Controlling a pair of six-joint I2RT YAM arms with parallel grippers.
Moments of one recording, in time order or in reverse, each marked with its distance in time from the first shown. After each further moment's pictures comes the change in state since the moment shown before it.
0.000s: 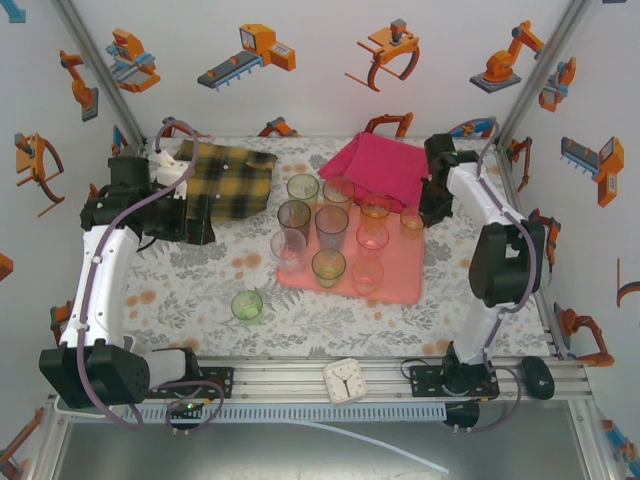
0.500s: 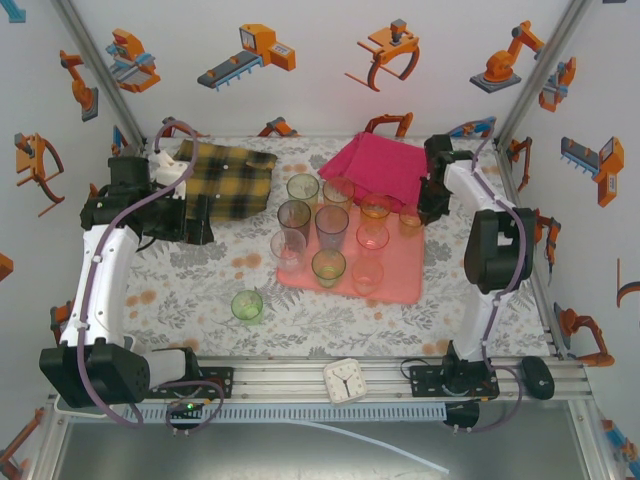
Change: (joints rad) left arm 0.006 0.002 0.000 0.000 -0.016 0.000; right arm -0.025 0.097 0.028 0.062 -0.025 -0.007
